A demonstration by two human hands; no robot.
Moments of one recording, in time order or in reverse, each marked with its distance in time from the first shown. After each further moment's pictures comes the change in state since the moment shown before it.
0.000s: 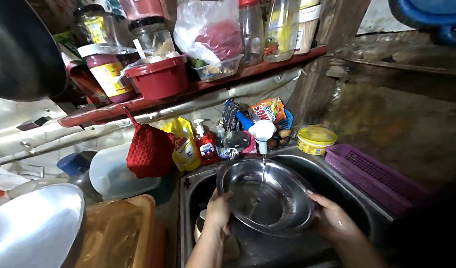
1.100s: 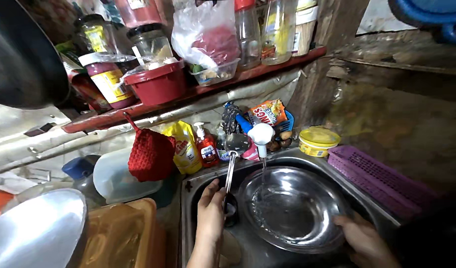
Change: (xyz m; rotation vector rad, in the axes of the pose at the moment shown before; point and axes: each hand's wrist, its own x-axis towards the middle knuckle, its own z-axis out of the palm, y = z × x) left_hand -0.018 0.013 -0.015 0.181 0.035 0.328; right_hand -0.027 -0.001 -0.029 -0.576 0.452 -0.179
